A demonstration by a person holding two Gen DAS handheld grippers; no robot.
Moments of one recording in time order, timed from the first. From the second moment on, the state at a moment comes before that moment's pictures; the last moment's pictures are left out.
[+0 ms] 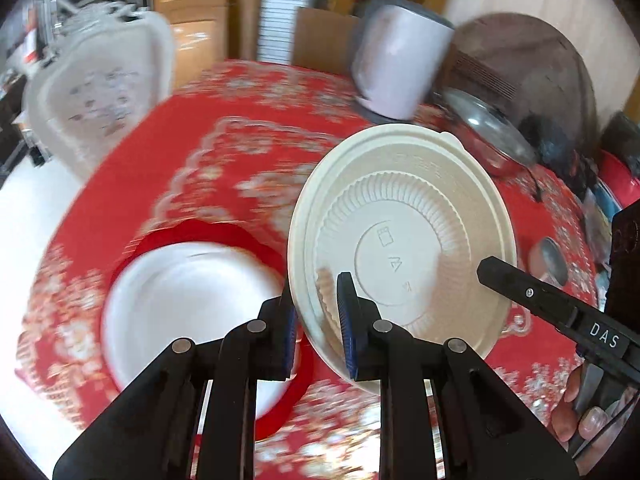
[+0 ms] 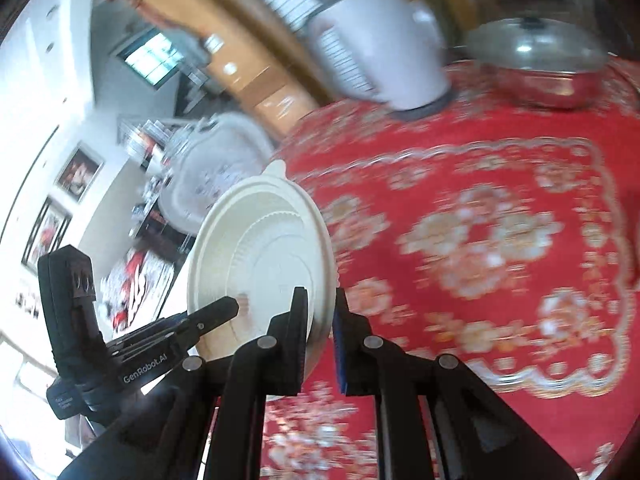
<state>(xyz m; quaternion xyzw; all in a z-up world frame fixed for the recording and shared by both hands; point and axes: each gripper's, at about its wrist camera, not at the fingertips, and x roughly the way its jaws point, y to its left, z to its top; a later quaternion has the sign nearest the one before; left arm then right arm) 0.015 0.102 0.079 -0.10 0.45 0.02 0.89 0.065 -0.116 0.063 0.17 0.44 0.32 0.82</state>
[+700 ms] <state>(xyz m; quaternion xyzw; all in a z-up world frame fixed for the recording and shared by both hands) -0.032 0.203 0.032 -0.14 0.48 0.11 0.86 0.047 0.015 0.024 0.09 0.51 0.37 0.77</state>
